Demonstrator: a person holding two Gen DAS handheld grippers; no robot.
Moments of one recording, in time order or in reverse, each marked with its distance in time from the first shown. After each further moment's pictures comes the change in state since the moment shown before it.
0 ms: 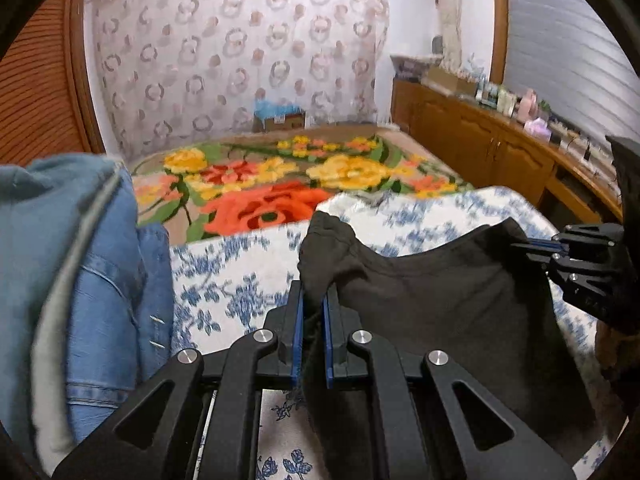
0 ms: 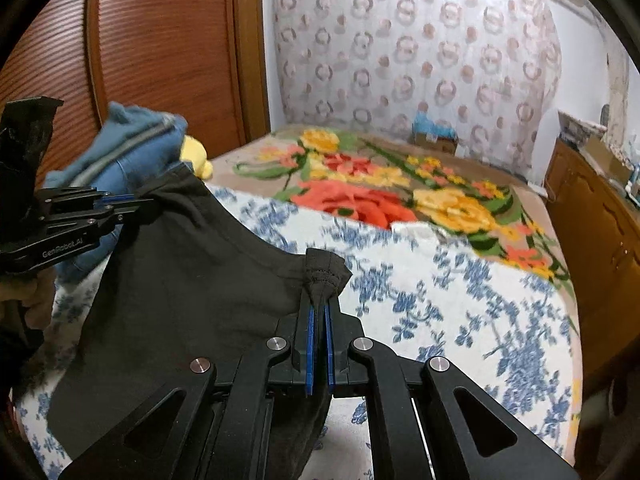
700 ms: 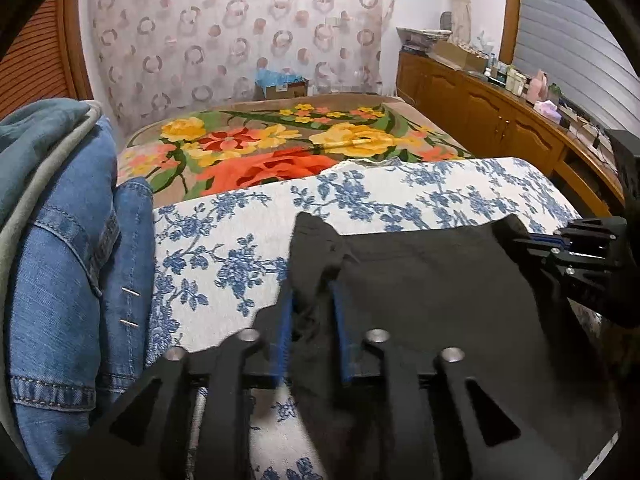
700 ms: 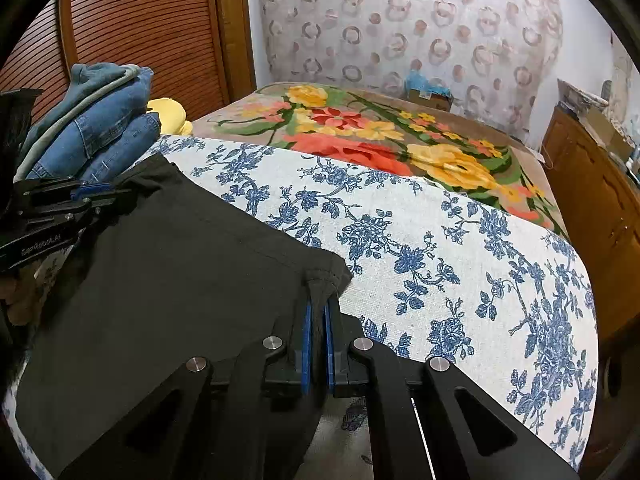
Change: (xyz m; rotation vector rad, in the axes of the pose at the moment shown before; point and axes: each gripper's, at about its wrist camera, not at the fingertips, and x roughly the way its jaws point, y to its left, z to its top) left arm 0.031 0.005 -0.006 -0.015 0.092 -0.012; right arm 0.033 0.003 0.023 0.029 0.120 -0.022
